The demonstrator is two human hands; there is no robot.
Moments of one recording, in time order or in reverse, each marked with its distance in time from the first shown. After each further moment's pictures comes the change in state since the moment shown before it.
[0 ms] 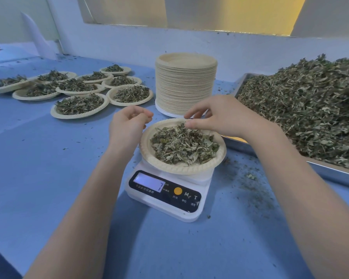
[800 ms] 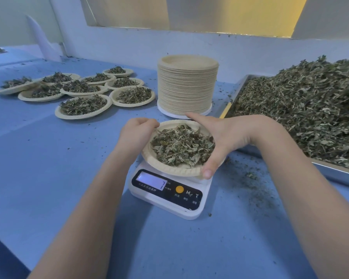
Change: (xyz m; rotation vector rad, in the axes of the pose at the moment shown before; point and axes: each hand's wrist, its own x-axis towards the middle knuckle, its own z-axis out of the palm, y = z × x) left_hand 0.001 -0.003 0.006 0.192 -0.153 -0.164; right_hand -0.012 0.001 -0.007 -0.048 -0.633 0.086
